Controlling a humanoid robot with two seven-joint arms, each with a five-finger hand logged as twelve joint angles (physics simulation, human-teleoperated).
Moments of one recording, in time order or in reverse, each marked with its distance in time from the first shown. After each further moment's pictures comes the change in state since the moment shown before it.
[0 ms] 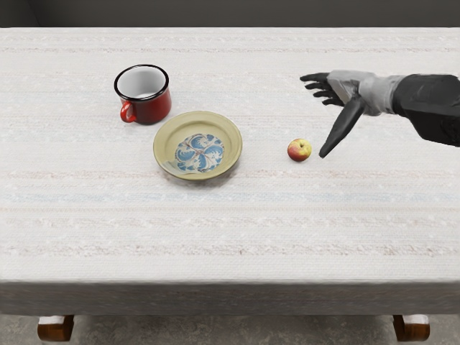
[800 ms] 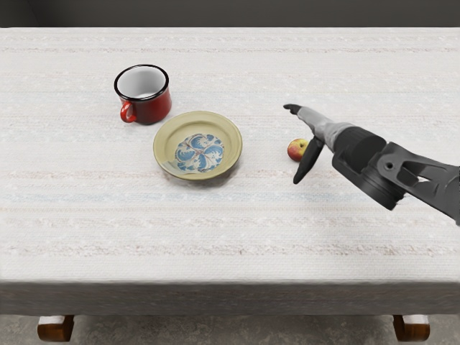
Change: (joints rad) left arm 0.000 0.000 0.000 0.000 0.000 0.000 0.000; right arm -0.055 0.216 -0.245 -0.037 -0.355 -0.360 -0.018
